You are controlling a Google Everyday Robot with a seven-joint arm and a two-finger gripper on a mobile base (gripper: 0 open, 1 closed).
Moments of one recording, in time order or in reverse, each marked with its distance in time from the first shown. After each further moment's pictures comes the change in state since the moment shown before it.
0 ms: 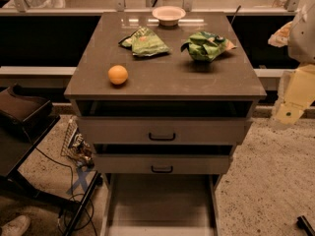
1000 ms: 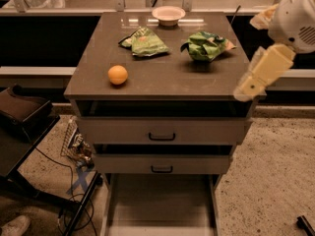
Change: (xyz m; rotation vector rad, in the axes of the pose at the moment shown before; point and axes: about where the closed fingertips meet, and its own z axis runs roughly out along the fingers) arm -0.052 -0.041 0.007 0.068 -0.290 0.069
